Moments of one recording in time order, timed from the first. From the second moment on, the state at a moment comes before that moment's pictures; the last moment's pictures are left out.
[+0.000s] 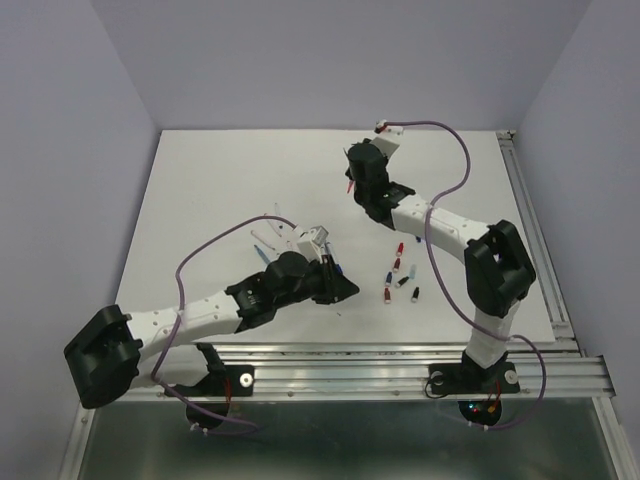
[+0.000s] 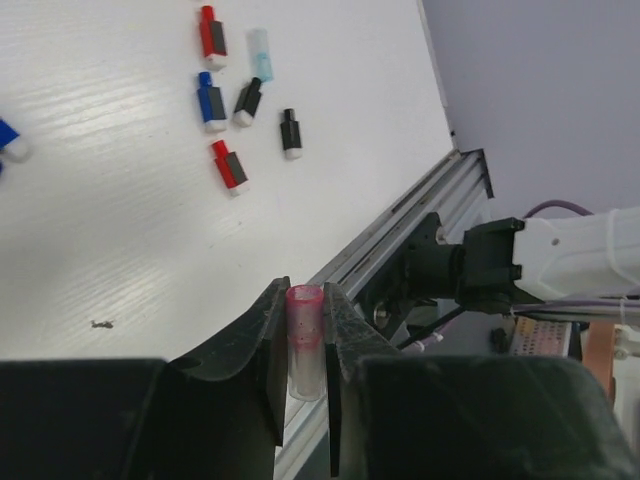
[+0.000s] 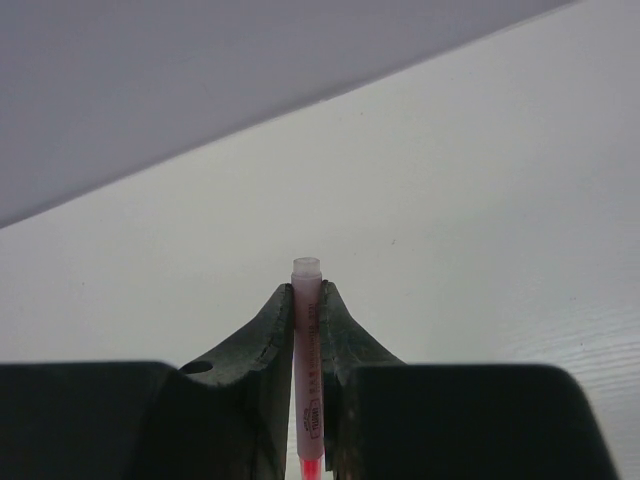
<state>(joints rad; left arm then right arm) -1.00 1.13 0.55 0.22 0.08 -0.93 0.65 1.86 1.44 0.15 0.74 0.56</state>
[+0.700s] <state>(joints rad) -0.99 1.76 1.00 0.05 -0.01 -0.78 0.66 1.12 0.78 -0.20 0.81 0.77</state>
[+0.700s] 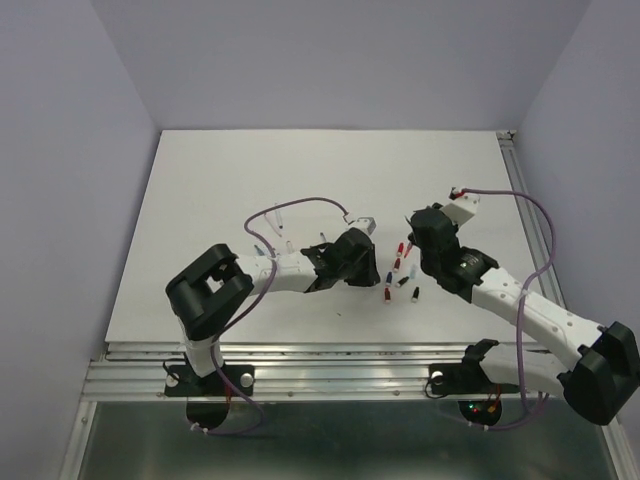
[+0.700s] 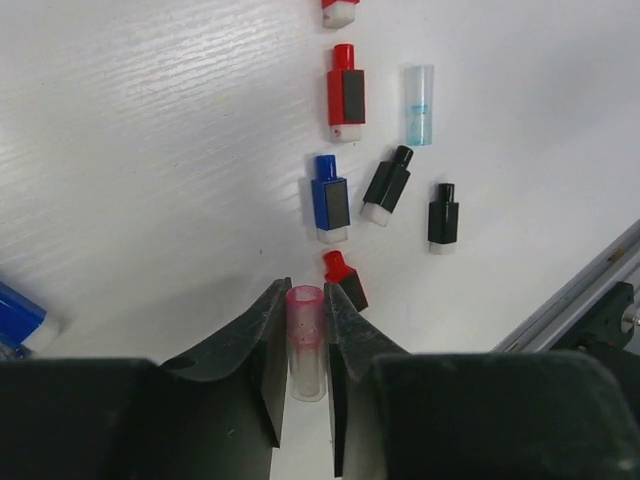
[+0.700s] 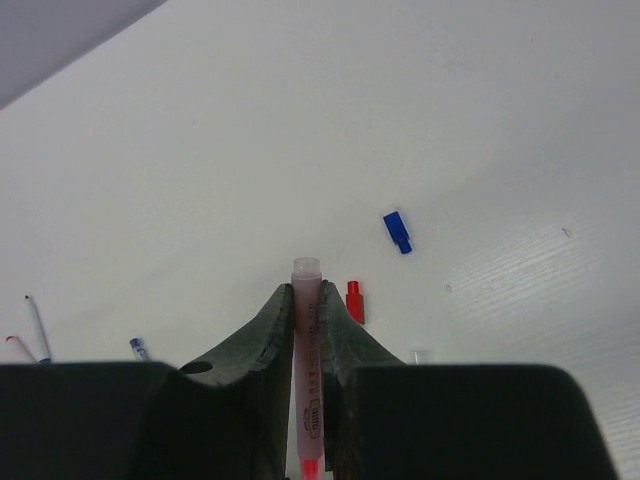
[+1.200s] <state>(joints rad) -0.99 1.80 1.04 -0.01 0.02 -0.75 0.66 1.02 0.77 -0.29 0.80 0.79</state>
